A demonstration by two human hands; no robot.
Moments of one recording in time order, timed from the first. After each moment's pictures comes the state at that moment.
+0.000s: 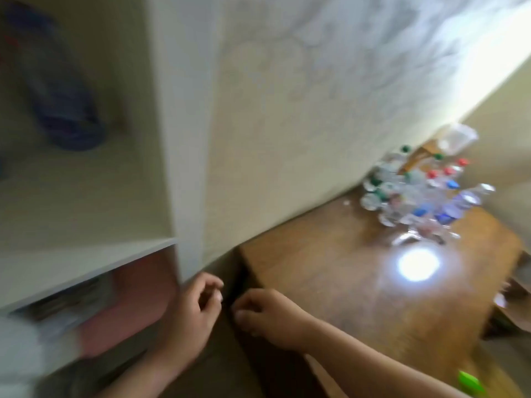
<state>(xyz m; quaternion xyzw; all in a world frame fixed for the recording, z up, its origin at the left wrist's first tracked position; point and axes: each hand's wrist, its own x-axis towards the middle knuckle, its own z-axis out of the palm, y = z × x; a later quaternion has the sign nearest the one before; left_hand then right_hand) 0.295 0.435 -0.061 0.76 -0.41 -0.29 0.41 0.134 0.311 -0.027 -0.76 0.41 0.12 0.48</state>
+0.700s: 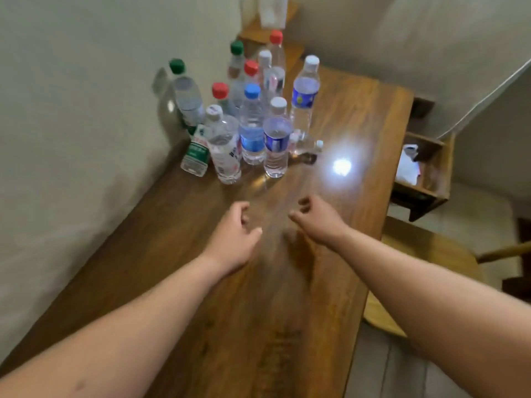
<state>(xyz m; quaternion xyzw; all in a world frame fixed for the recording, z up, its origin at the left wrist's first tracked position) -0.102 -0.020 -0.109 0.67 -0.60 -0.41 0.16 -0.313 -0.053 -0.120 -0.55 0.72 -0.13 0.39</state>
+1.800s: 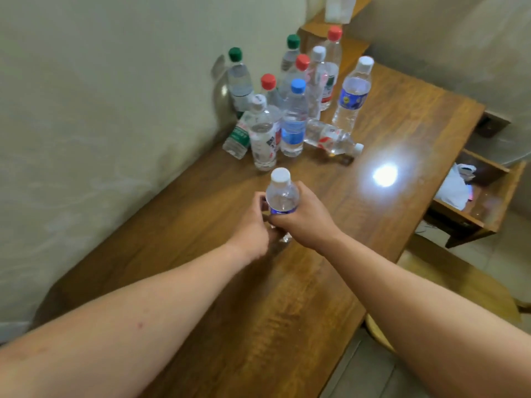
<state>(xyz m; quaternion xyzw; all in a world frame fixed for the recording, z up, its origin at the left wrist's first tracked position) -0.119 0.016 -0.096 0.69 -0.52 -0.43 0.27 -0.267 -0.032 -0.095 -0.64 0.57 -0.23 0.47</state>
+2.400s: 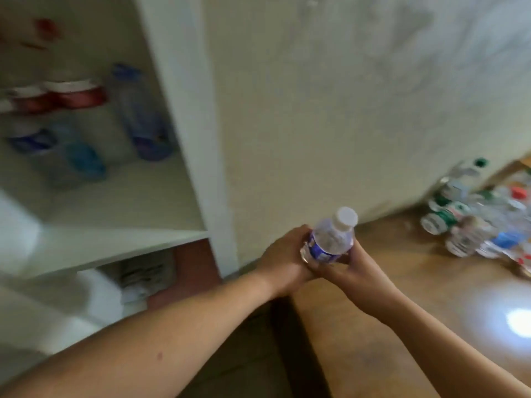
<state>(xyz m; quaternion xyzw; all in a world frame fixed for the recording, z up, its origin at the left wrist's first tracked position) 0.214 0.304 0.022 0.74 -0.47 -0.30 0.38 0.057 0.213 0.028 -0.76 0.33 -0.16 0.53</state>
